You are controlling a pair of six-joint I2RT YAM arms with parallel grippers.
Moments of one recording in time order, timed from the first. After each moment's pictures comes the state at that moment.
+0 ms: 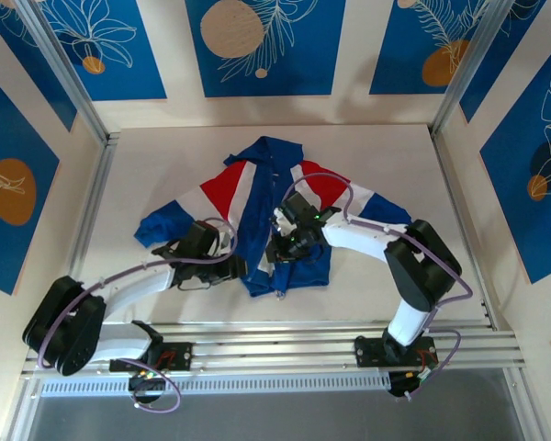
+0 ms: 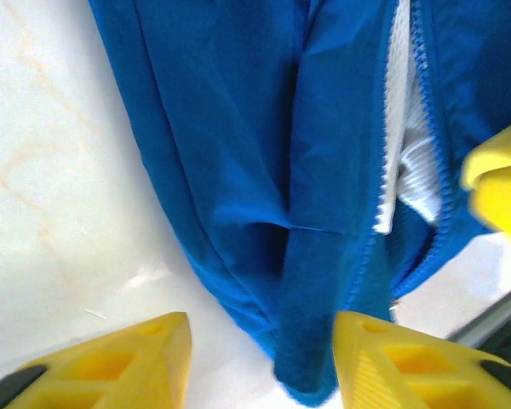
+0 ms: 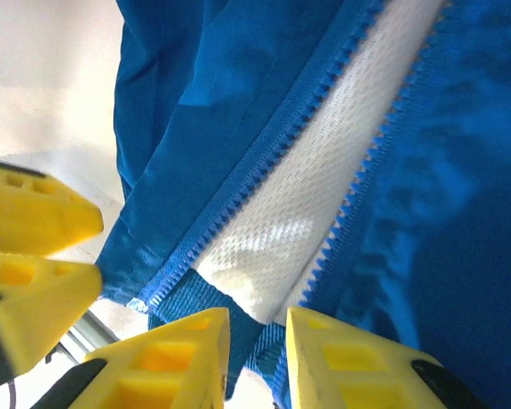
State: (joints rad) left arm -0.59 1.27 0.56 -0.28 0.39 -0.78; right arm 0.71 1.72 1.06 -0.50 -0.44 0.54
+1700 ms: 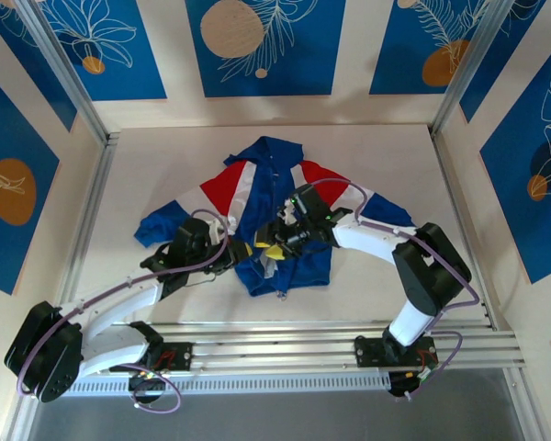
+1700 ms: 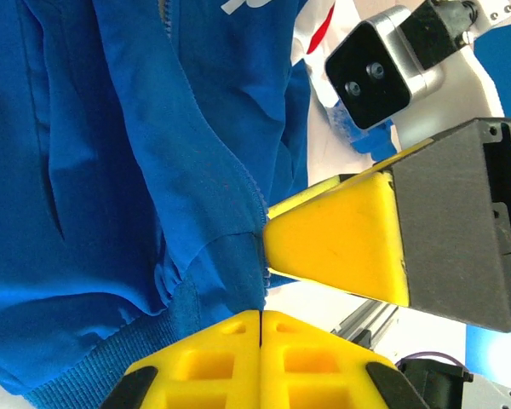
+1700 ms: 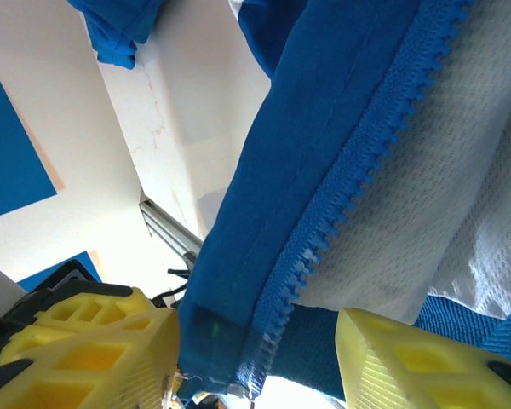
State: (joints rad) left arm -0.63 1.10 0.51 0.01 0.40 -1.04; right arm 0.66 1.66 0.98 -0.21 -0.71 1.06
